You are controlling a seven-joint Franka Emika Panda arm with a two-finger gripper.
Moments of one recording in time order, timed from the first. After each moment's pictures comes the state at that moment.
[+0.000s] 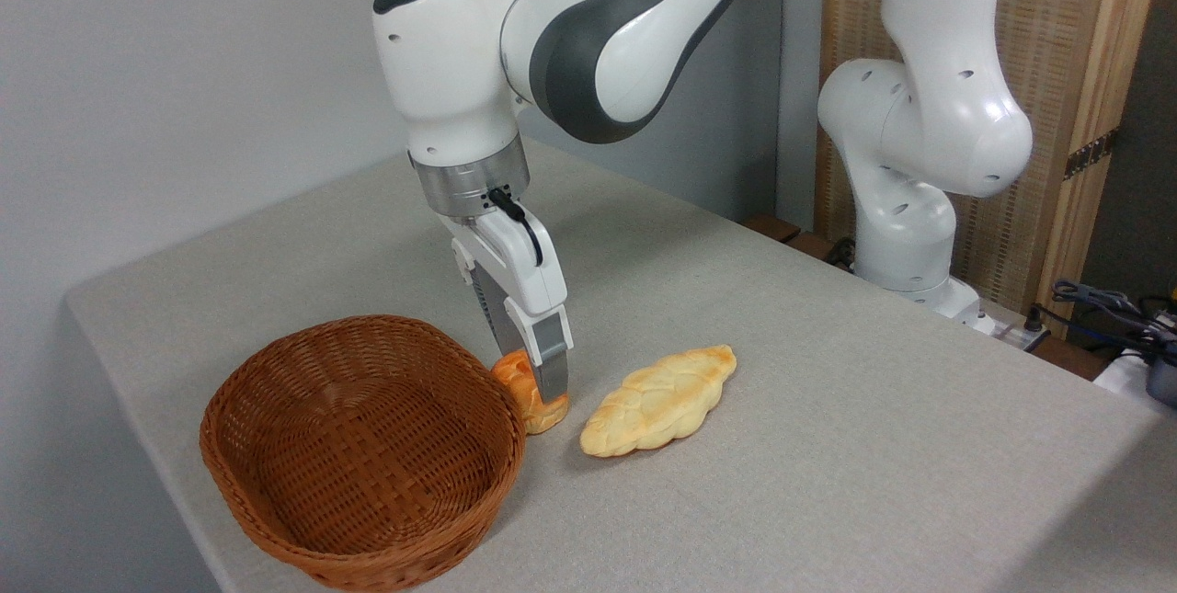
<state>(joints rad) -0.15 -0.07 0.00 -2.12 -0.02 1.99 0.80</state>
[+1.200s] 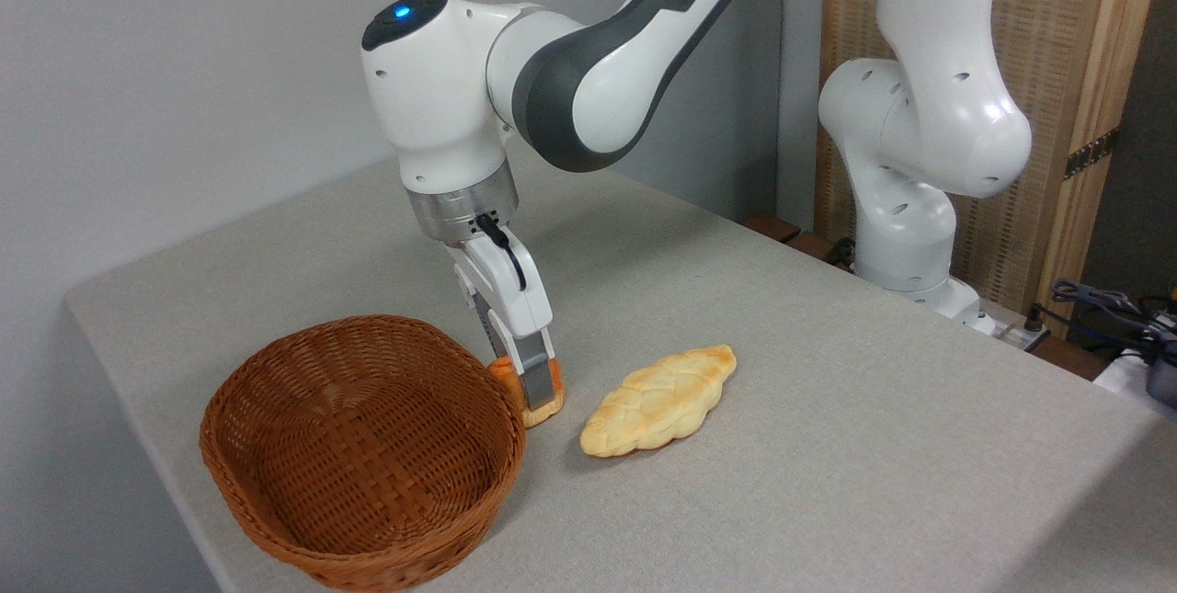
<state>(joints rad) -0.16 -0.02 -0.01 -2.12 -0.02 2.02 0.82</state>
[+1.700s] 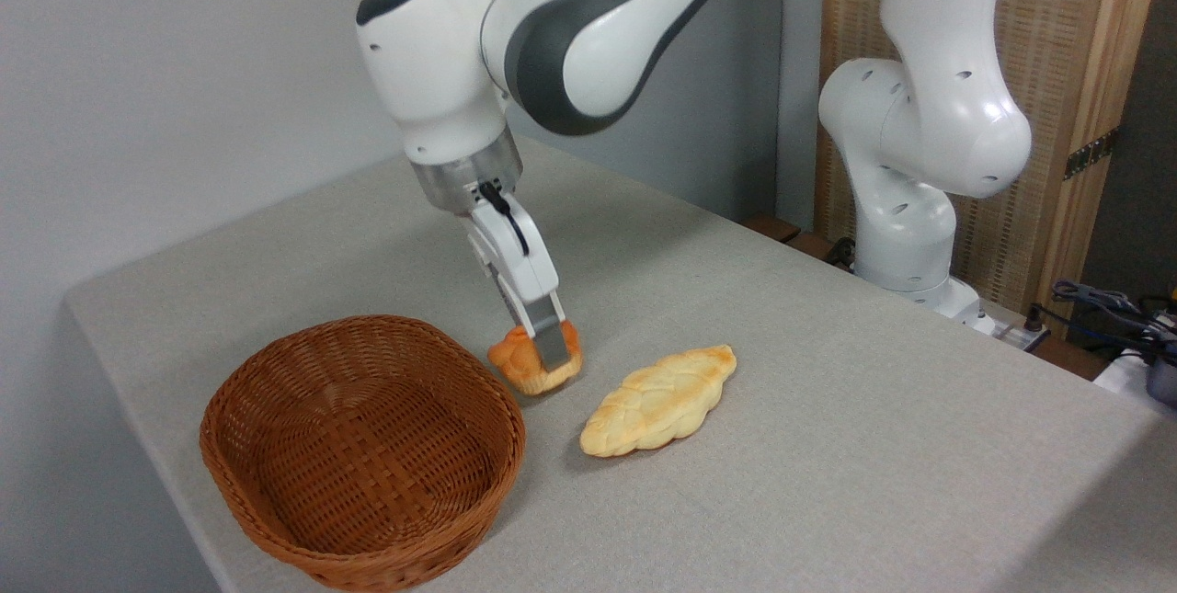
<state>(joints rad) -0.17 -0.07 -0.04 -2.11 -0.02 1.88 0.82</state>
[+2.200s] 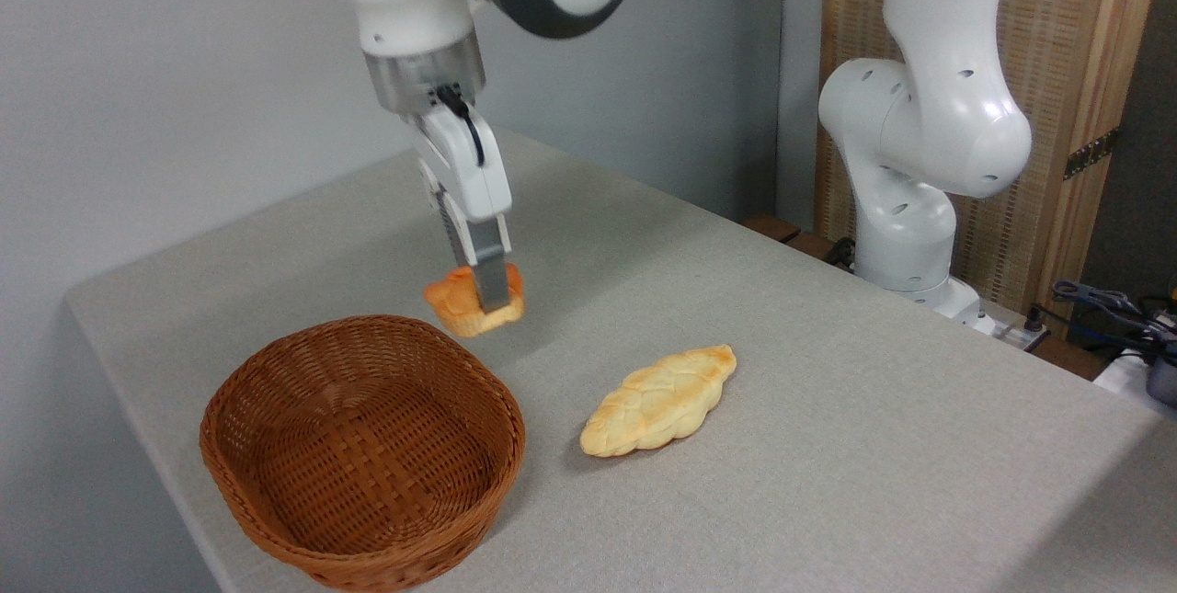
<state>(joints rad) -0.17 -0.09 -0.04 -1.94 -0.05 1.83 0.82</state>
